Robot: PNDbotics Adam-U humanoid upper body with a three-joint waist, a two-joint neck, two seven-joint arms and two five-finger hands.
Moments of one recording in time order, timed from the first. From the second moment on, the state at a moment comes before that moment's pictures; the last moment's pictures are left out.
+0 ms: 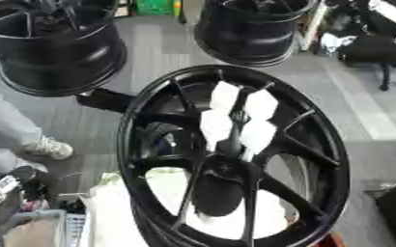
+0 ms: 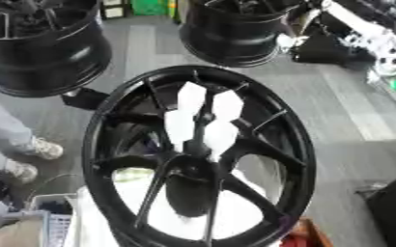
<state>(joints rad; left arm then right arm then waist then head) -0.13 0.14 0.13 -1.61 -0.04 -0.03 -0.91 -0.34 -1.01 0.15 -1.98 0.10 0.50 0.24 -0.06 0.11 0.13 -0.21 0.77</state>
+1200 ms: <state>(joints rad) -0.13 0.15 0.12 -1.60 -0.04 -0.04 -0.91 -0.44 -1.01 0.27 -1.99 0.29 0.44 0.74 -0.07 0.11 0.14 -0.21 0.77</state>
